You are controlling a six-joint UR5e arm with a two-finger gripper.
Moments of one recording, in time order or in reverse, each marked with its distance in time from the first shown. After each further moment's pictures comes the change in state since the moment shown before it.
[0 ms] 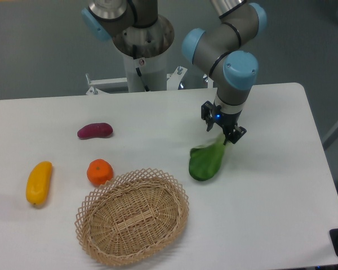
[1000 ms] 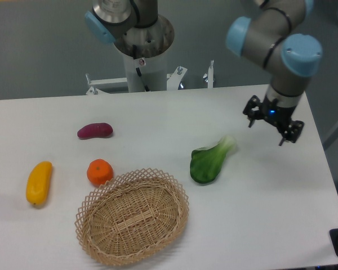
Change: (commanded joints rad) arm 0.112 -0.164 0.469 -0.279 -0.009 0.015
